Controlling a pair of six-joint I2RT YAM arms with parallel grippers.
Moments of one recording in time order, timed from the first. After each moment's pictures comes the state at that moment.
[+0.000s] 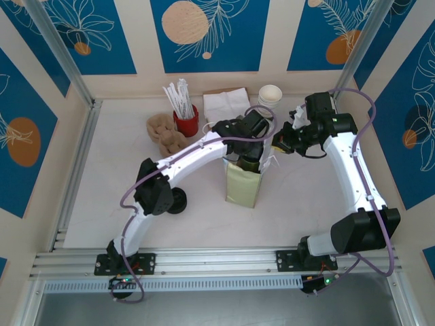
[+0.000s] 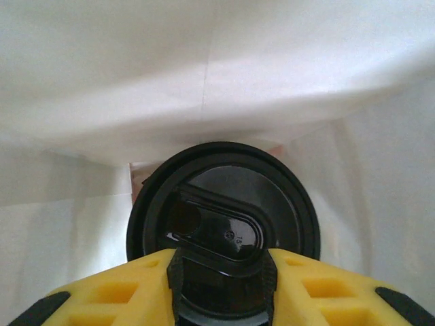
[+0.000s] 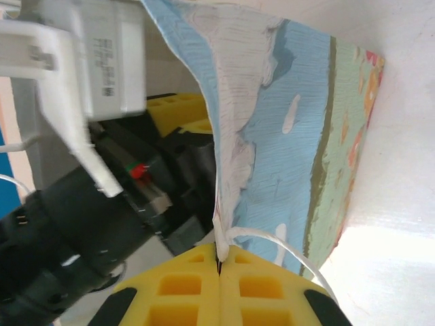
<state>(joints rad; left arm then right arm) -0.92 2.24 2.23 -0.96 -0.13 -0.50 0.10 1.40 1.49 -1.21 -0.53 0.48</state>
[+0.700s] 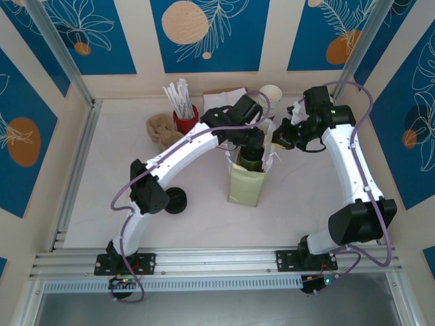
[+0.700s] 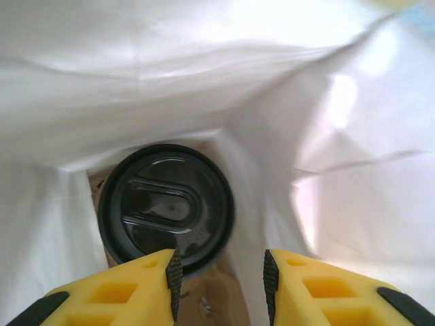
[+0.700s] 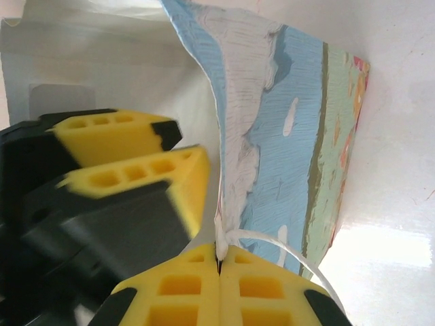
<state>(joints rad) -0.87 2.18 2.35 -1.04 0.07 -0.49 0.10 1.47 1.59 -1.27 -0.52 0.42</state>
